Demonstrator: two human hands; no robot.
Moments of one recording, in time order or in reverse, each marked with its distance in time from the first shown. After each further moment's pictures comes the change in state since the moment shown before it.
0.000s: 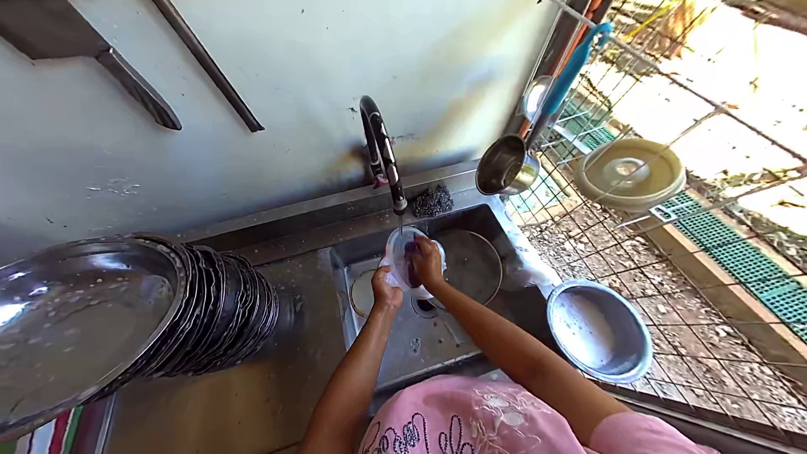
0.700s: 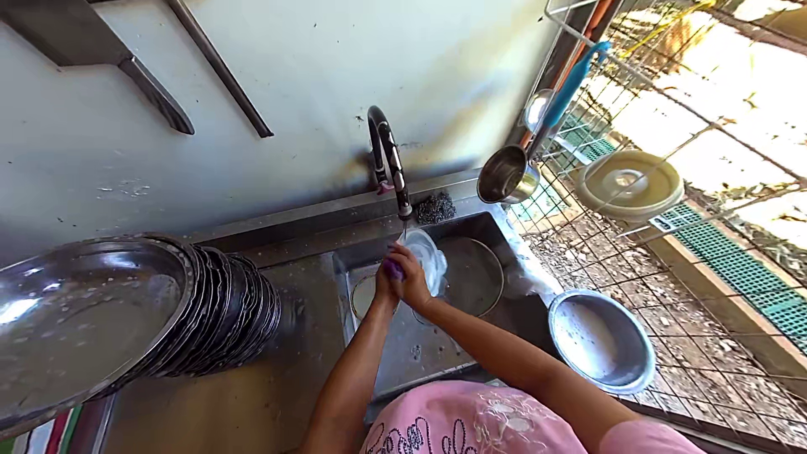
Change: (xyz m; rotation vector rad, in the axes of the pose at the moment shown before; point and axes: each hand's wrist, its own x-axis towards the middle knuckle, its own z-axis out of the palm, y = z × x) left_hand 0.009 0.018 0.012 0.104 -0.114 0.023; right_hand -0.026 -0.029 0.026 0.219 0.103 -0.508
